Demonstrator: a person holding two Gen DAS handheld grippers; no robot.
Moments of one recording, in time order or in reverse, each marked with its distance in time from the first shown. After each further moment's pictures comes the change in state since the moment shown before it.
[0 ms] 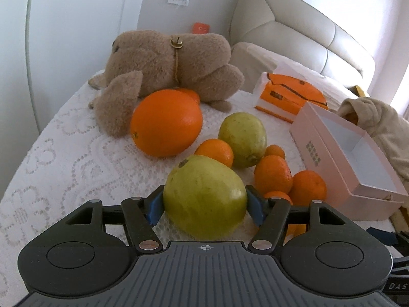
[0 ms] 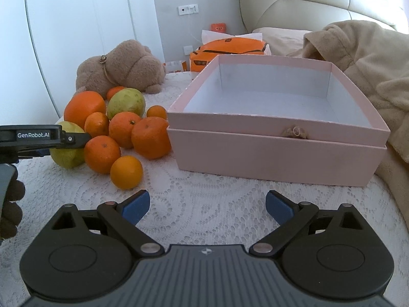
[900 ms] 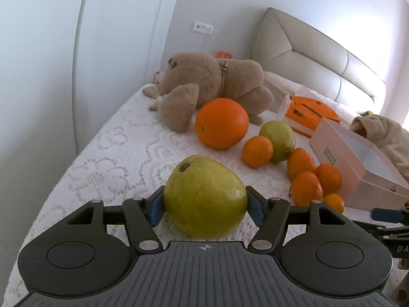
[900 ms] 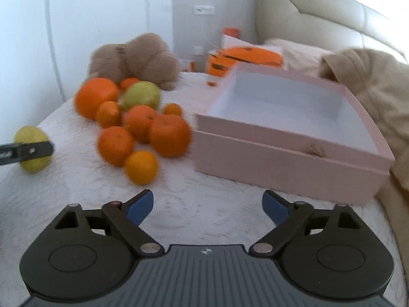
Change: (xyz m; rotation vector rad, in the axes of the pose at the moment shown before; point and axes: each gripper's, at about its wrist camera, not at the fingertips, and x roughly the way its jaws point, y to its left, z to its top) left arm -0.060 0.043 -0.045 -0.043 -0.151 0.079; right arm -0.009 0.034 0.001 -0.163 -0.015 0.011
